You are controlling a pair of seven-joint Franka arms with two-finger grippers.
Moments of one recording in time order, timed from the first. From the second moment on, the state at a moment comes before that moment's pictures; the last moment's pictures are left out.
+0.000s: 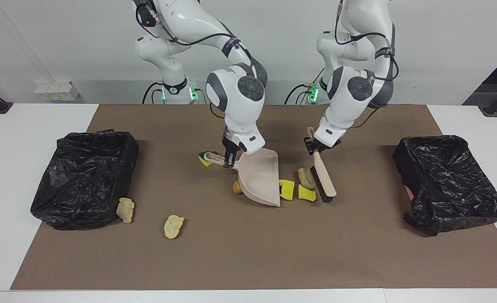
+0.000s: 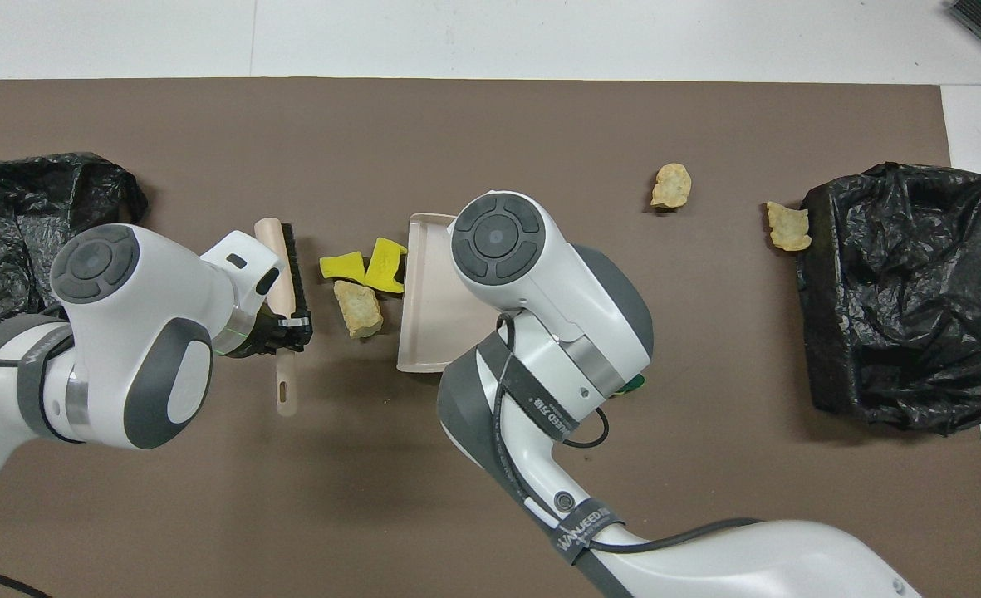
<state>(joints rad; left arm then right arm) -0.28 0.06 -0.02 -2.14 -0.15 2.13 -0.34 0.53 0.42 0.05 -1.51 -0.21 1.85 -0.80</state>
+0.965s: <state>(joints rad) -0.40 0.09 -0.04 -2.19 -0.21 2.26 -0.40 0.54 0.47 0.04 -1.49 -0.23 1.87 -0.82</state>
